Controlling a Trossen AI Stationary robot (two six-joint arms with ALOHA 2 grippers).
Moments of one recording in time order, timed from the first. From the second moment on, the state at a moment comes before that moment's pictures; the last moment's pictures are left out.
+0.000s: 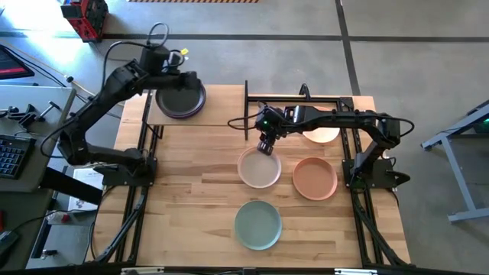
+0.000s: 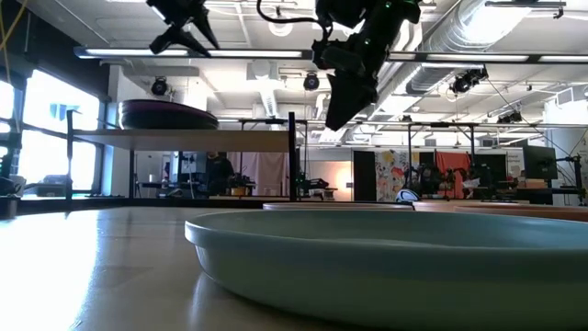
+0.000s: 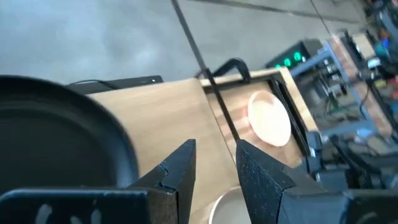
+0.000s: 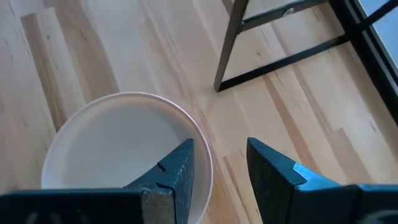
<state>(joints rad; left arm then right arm) 0.79 1.23 1.42 -0.83 0.14 -0.59 -0.22 1.69 1.39 -0.73 0.10 0.14</state>
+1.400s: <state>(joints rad) 0.73 1.54 1.42 -0.98 -0.01 -0.43 -0.21 1.69 1.39 -0.75 0.11 0.45</state>
